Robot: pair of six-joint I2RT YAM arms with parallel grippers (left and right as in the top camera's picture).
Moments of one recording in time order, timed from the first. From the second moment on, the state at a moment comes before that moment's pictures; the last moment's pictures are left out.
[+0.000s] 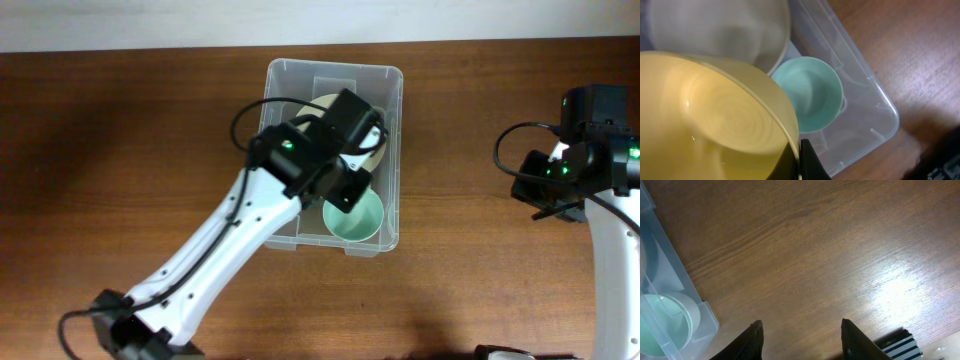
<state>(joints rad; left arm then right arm) -0.73 1.74 1.80 -1.21 0.01 -0.03 -0.15 1.40 1.56 -1.46 0.10 0.35</state>
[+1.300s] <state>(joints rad) -0.52 1.85 2.08 -1.37 -0.05 -0.02 -0.15 1.40 1.56 -1.46 0.10 0.35</state>
